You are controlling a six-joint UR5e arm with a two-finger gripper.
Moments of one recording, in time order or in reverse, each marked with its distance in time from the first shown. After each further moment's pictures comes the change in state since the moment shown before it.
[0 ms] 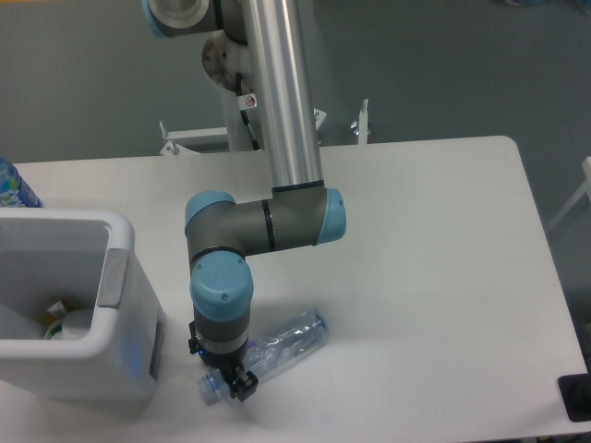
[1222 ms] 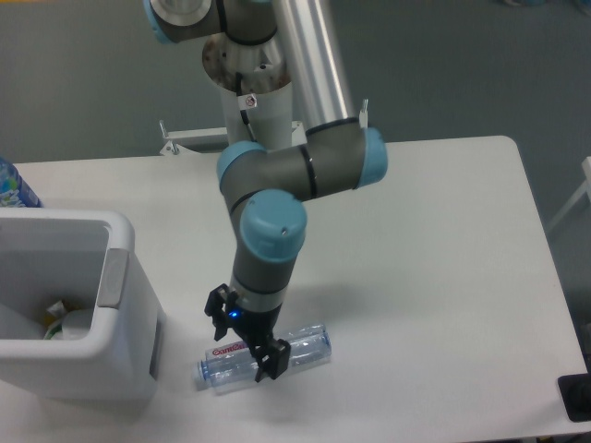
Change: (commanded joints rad) arm 0.062 0.104 -0.106 0.008 -0.144 0.014
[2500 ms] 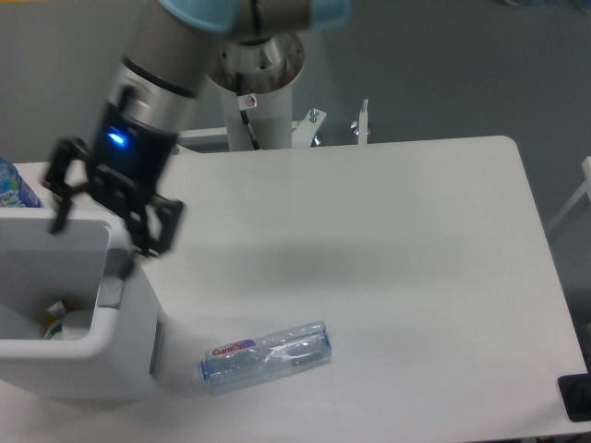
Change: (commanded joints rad) arm 0.083 0.316 0.064 0.008 -0.370 -0.416
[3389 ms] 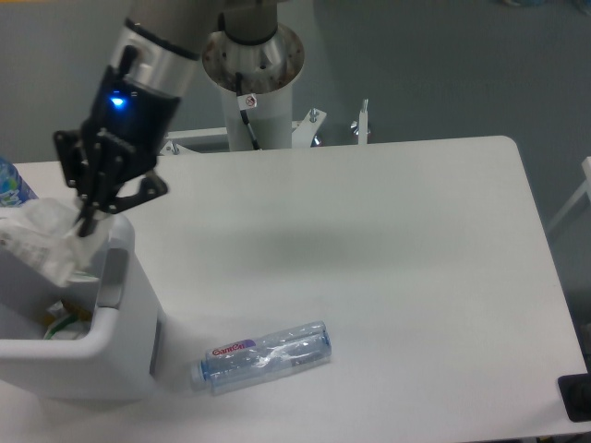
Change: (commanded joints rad) arm -0.153 0.172 -0.095 -0.043 -0.006 -0.138
